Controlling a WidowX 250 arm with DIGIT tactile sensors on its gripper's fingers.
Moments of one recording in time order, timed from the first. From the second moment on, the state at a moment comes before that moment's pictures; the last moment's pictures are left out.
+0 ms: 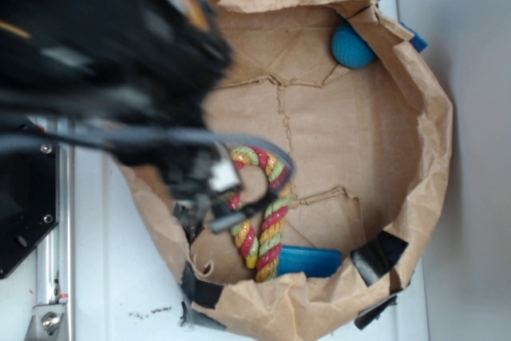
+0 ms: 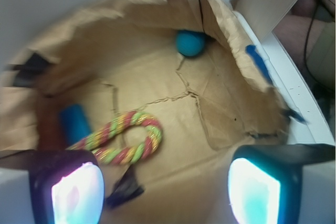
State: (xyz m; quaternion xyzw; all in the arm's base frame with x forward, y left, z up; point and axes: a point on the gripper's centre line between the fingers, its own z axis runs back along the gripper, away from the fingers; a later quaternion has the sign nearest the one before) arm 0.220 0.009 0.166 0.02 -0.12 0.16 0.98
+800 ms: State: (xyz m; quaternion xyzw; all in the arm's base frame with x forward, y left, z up) arm 0.235 0.024 0.109 0.04 -0.12 0.18 0.98
